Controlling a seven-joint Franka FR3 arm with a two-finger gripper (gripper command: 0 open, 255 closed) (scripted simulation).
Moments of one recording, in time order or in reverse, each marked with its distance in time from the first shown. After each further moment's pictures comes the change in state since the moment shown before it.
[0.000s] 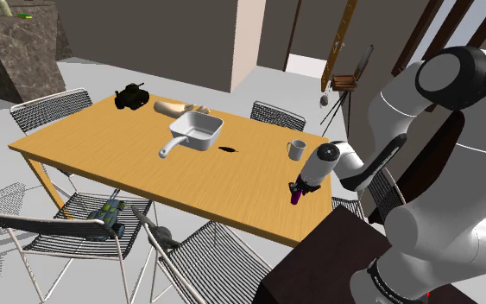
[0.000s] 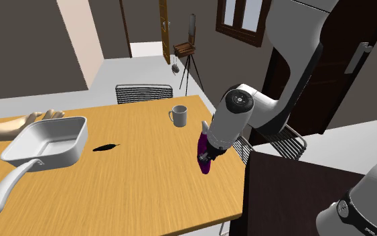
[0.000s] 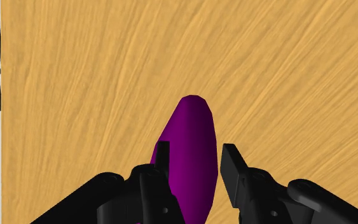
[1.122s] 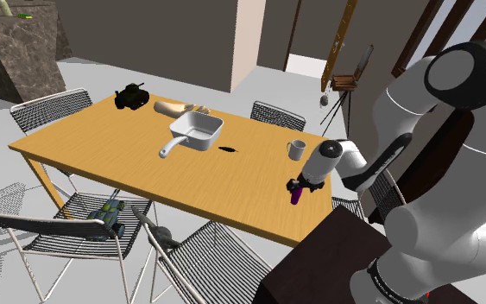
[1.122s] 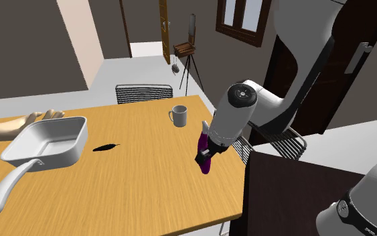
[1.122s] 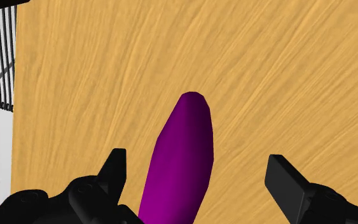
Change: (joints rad) arm 0.000 -0.074 0.002 -0.050 0.098 0.020 -0.084
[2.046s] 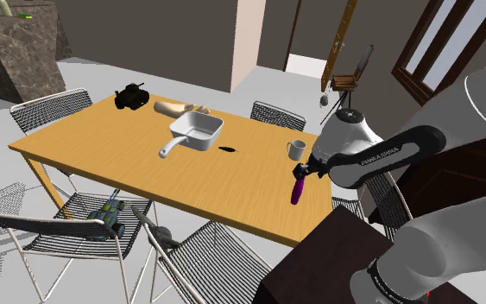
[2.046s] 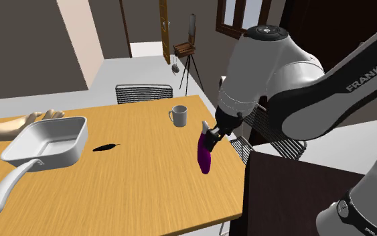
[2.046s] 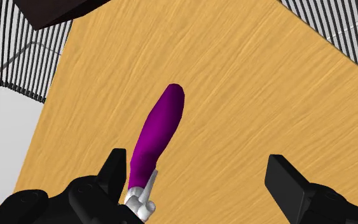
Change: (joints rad) arm 0.447 -0.634 -0.183 -0.334 1.398 -0.158 -1.247
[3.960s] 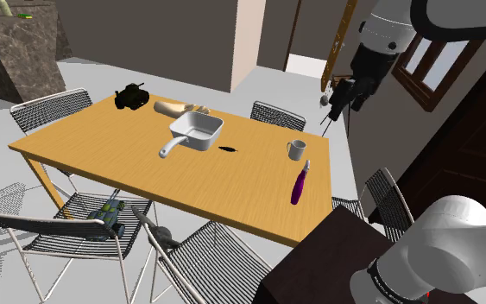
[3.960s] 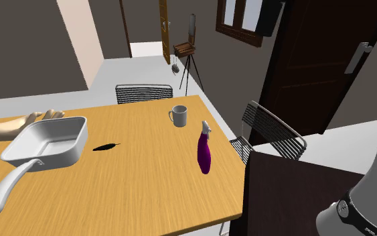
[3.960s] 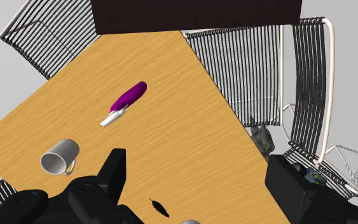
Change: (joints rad) arm 0.354 -0.453 -0.089 0.647 0.264 -1.223 -0.409
